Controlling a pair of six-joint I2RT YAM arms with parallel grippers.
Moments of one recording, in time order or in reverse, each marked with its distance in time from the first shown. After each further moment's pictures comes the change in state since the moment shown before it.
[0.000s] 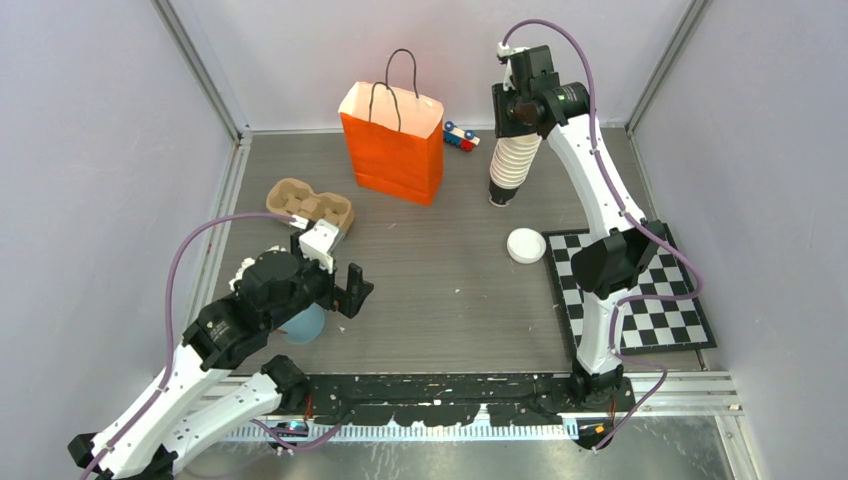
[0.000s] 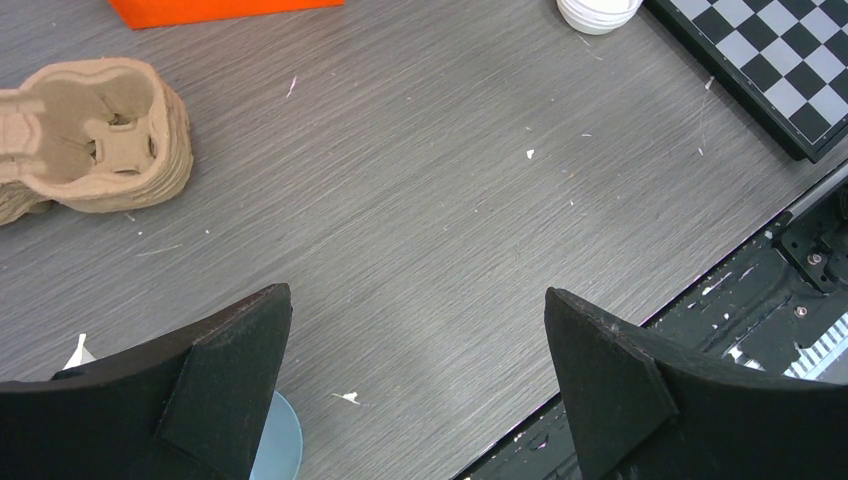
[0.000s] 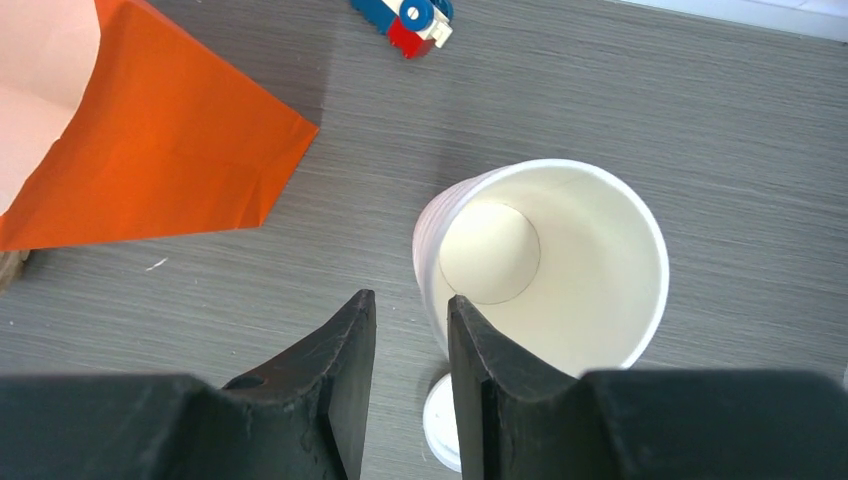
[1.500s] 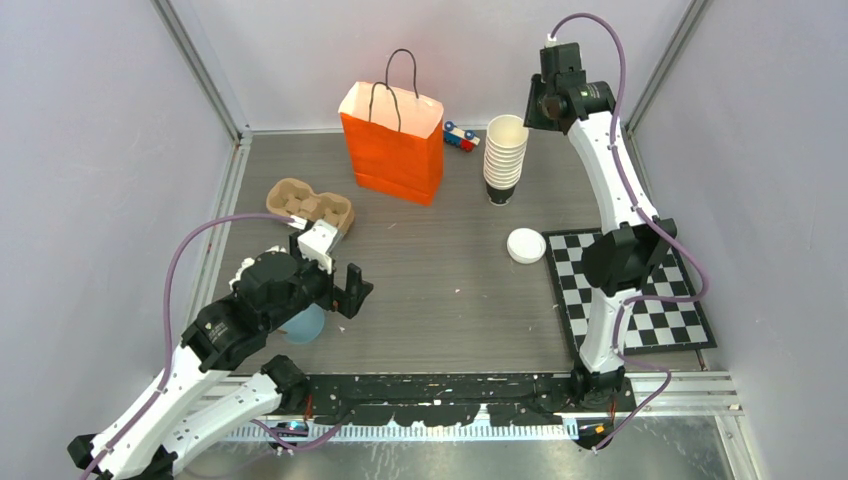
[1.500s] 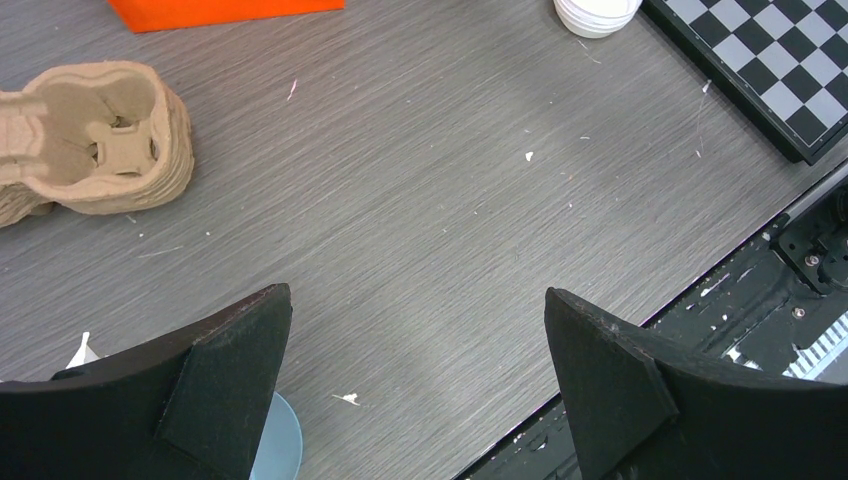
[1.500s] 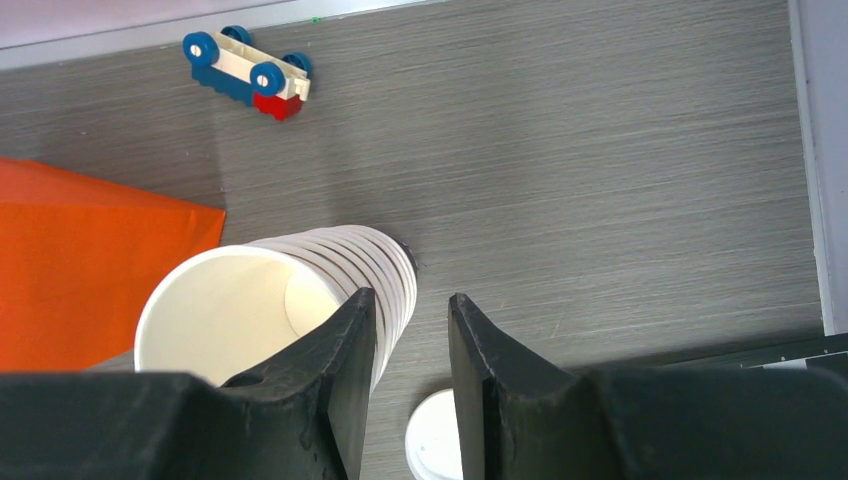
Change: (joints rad) left arm 0.000 -0.008 0.000 0.000 0.000 0.000; right arm -0.120 -0.010 -0.054 0.055 0.130 0.161
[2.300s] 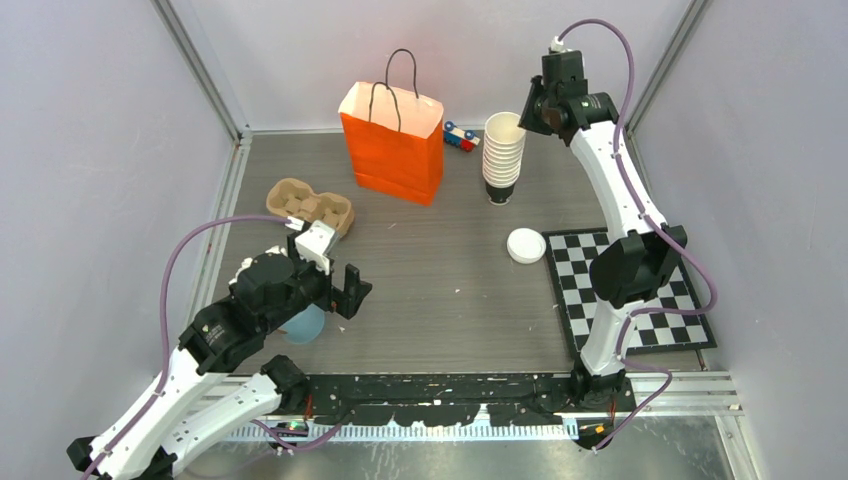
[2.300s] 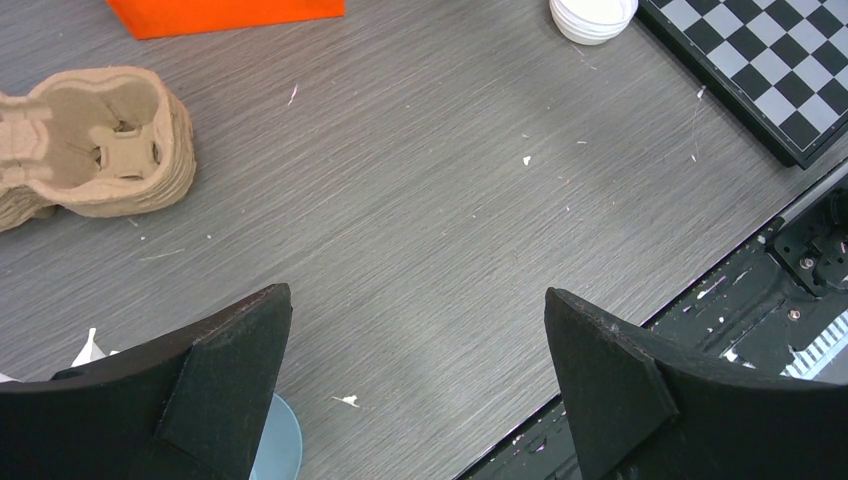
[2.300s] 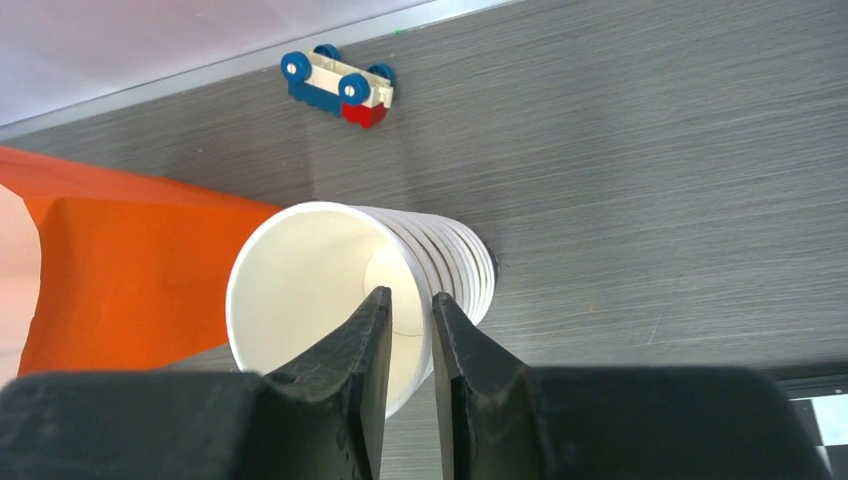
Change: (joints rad) left arm 0.000 -0.016 0.000 0.000 0.000 0.000; right arm 0.000 -0.103 -0.197 0.164 -0.105 0.151
